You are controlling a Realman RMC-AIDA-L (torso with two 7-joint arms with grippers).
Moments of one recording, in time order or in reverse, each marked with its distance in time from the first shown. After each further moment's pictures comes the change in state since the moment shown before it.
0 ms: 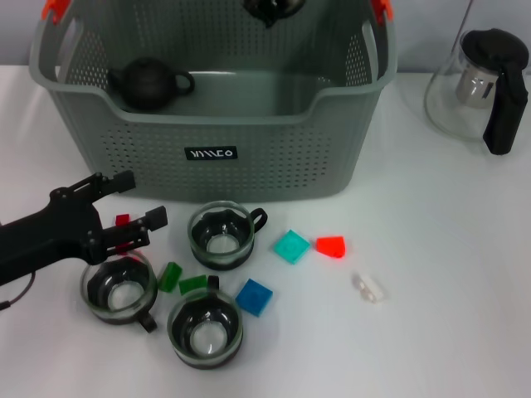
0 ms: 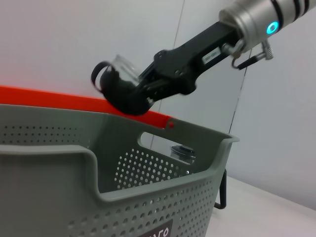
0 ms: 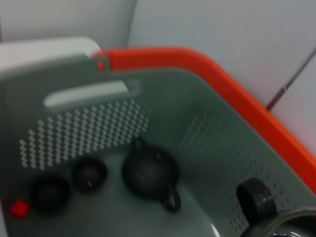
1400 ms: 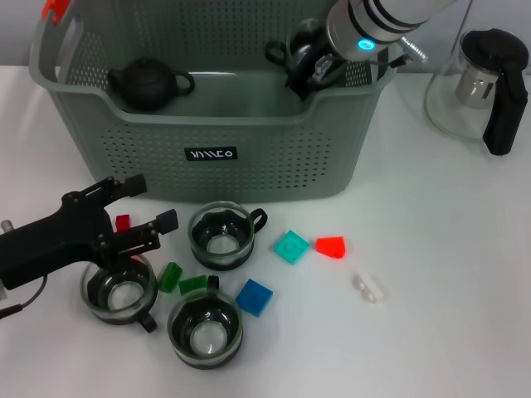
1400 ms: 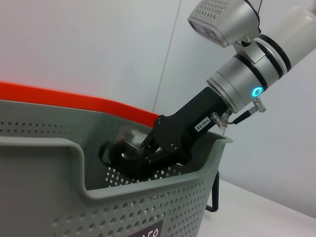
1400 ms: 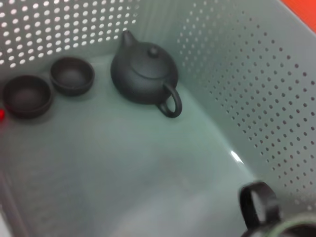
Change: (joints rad) left arm -0.006 -0.002 0.005 -0.037 0.000 -0.007 0.006; right arm 0.031 0.003 -0.091 0.293 -0.069 0.149 0.086
